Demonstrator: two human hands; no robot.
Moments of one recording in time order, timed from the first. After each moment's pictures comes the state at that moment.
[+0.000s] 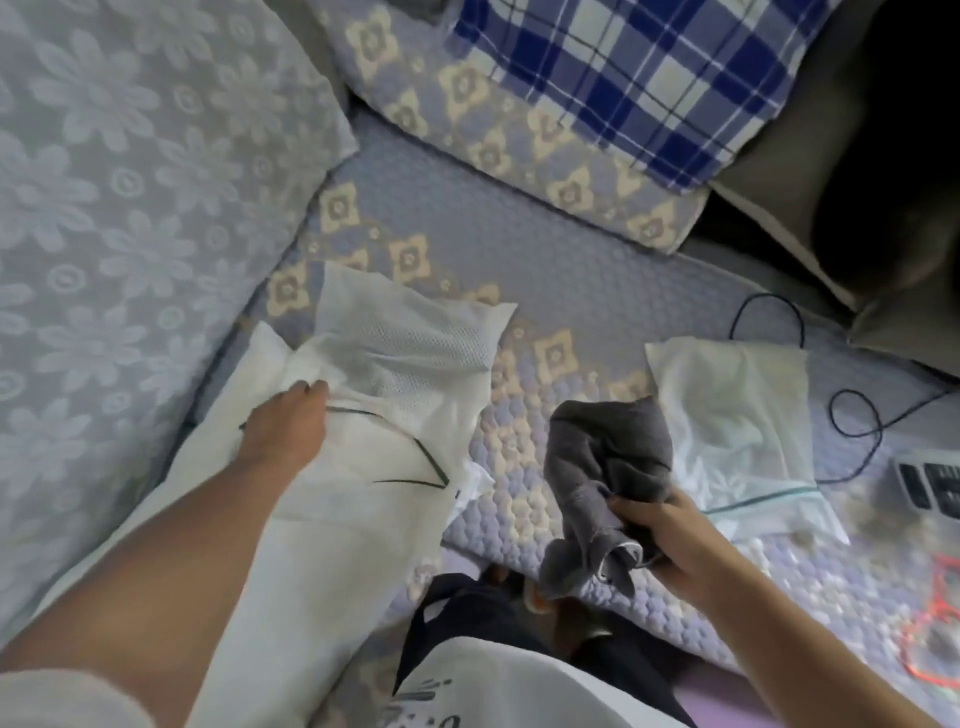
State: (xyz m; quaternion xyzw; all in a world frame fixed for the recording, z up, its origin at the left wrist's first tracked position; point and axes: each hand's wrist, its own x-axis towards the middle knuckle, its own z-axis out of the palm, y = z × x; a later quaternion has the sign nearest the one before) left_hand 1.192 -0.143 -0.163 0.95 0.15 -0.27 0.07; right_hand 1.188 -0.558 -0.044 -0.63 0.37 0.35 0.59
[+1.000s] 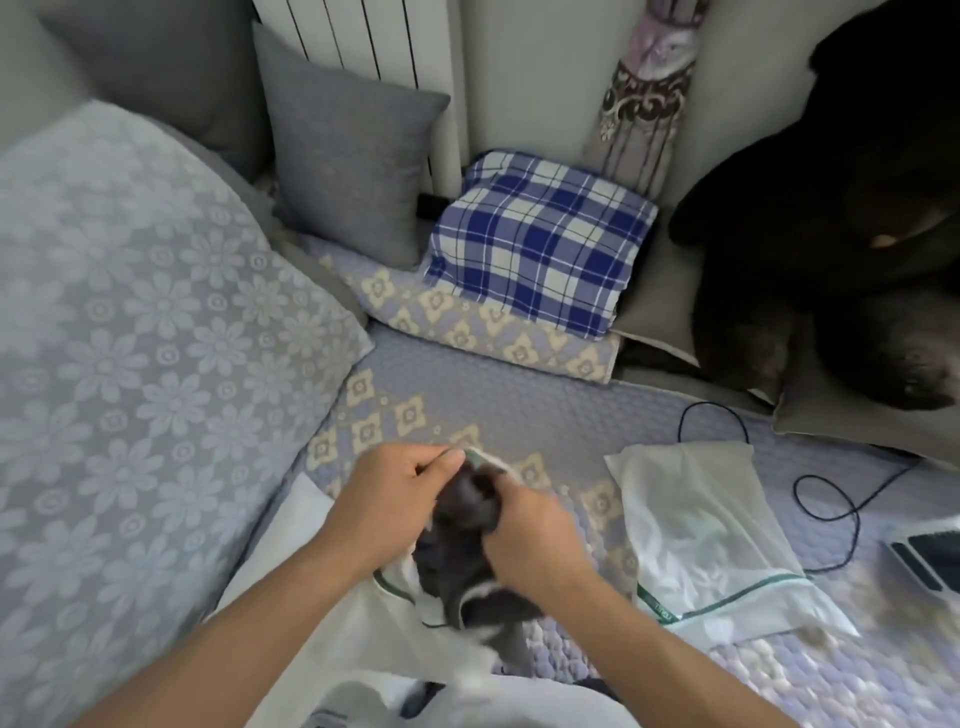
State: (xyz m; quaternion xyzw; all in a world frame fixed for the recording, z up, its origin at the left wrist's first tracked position) left_hand 1.196 -0.332 0.151 0.89 0.08 -0.06 0.44; right_hand 1.197 -0.497 0.105 -0.93 -0.06 0.20 0.28
